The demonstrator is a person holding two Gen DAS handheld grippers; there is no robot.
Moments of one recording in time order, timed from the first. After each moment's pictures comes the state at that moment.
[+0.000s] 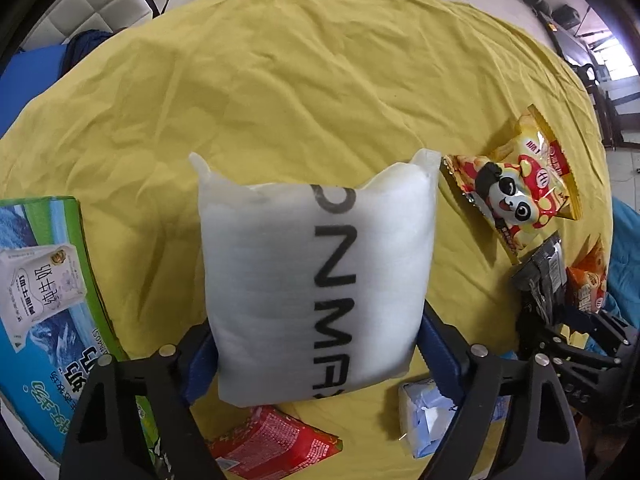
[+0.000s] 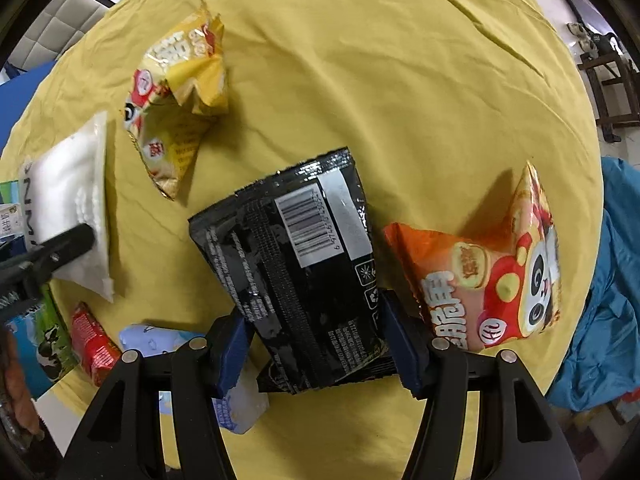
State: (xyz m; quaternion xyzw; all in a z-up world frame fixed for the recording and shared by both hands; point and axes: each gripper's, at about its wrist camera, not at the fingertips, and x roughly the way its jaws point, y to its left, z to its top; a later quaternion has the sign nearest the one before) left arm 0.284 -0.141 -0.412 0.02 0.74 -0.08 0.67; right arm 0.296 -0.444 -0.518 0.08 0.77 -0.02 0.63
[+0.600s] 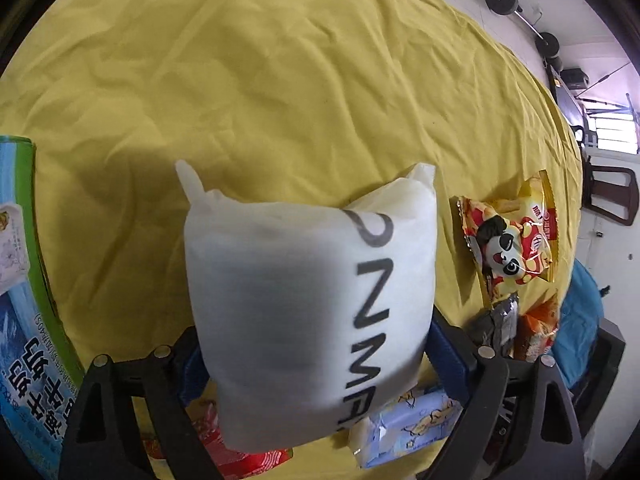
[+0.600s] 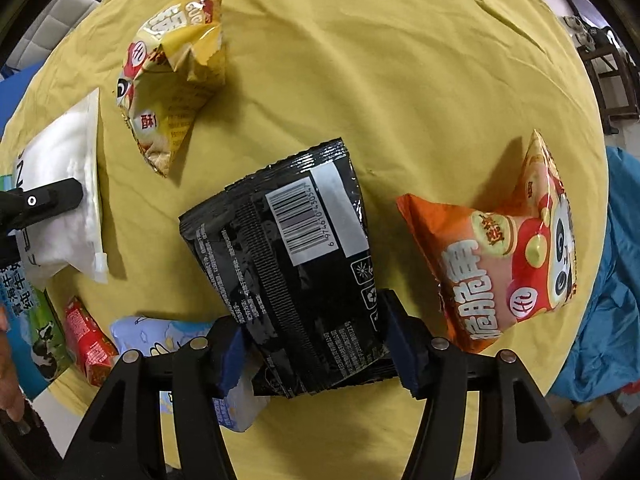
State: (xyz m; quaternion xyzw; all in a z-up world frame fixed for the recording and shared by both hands) left arm 0.283 -0.094 -0.423 -0.13 0.76 -0.07 0.63; right arm 0.284 -0.453 -0.534 0.09 0.78 -0.03 0.62
